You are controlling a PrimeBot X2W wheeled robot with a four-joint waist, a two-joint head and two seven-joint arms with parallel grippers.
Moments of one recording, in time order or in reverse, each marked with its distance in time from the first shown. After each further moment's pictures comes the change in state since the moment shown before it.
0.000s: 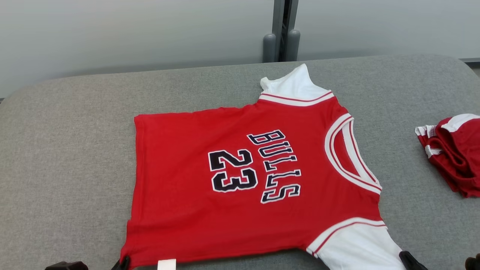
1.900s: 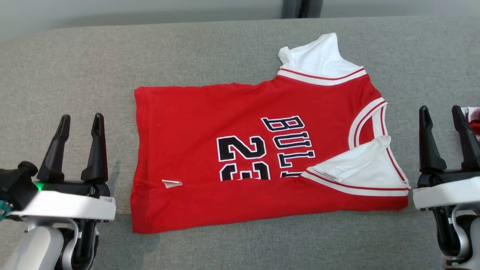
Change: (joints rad) left arm -0.428 -0.147 0.163 0.172 0.080 -0.154 -0.321; right arm -0.572 -0.041 0.009 0.274 -0.277 0.000 -0.485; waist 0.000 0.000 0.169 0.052
